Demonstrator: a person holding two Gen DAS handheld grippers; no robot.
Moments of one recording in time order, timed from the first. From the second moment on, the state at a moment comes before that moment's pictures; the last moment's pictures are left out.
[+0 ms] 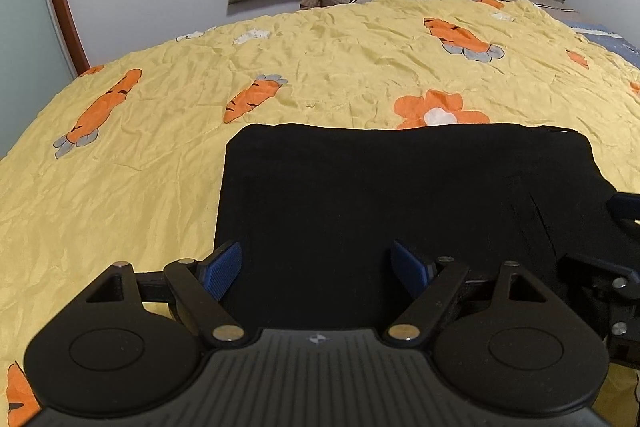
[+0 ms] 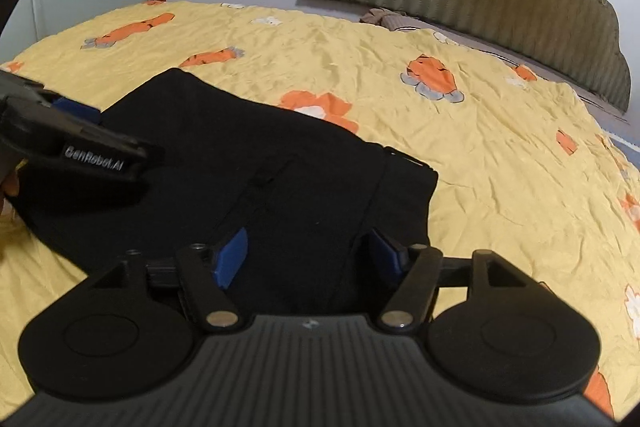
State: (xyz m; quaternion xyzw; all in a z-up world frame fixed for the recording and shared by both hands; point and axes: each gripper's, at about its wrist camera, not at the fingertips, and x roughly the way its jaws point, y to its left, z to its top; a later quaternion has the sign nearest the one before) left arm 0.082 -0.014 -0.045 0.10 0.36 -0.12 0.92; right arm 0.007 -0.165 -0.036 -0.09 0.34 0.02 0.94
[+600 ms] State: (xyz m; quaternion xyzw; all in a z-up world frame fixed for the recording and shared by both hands) left arm 0.062 -0.009 -0.040 0.09 0.36 -0.11 0.92; right arm -0.027 -0.152 -0.021 -0.07 0.30 0.00 0.95
